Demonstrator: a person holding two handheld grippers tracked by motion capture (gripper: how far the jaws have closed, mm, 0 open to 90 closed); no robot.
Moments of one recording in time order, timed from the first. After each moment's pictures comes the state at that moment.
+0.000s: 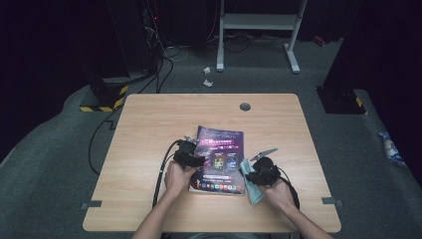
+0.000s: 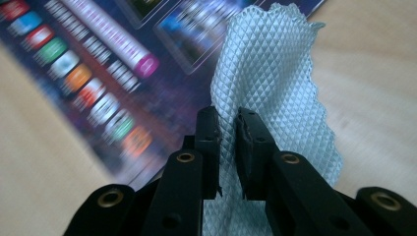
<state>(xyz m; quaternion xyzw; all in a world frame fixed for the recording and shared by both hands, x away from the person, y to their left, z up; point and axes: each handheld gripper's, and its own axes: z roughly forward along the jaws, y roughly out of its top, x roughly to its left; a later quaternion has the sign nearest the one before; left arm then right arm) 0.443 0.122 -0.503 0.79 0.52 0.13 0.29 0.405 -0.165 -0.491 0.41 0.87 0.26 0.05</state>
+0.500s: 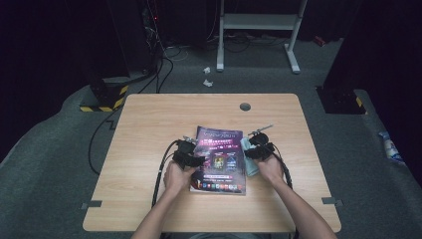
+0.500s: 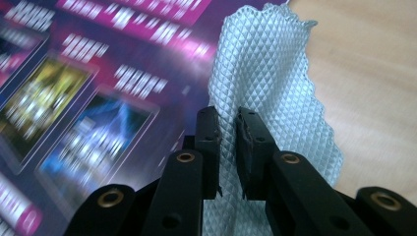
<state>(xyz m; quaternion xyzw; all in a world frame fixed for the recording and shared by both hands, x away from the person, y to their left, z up) 0.443 0.125 -0.505 0.79 0.52 0.12 0.30 0.489 -0.154 -0.492 0.48 0.84 0.25 0.08</state>
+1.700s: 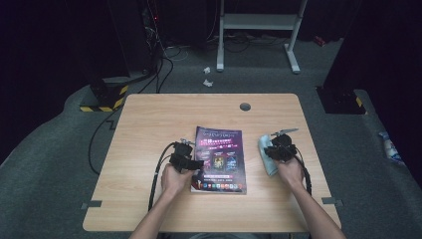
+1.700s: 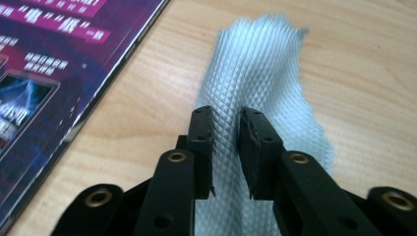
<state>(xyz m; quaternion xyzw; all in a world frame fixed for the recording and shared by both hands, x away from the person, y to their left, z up) 0.430 0.136 -0.498 0.80 0.51 0.08 0.30 0.471 -0.222 -0.487 0.50 0.81 0.27 0.14</state>
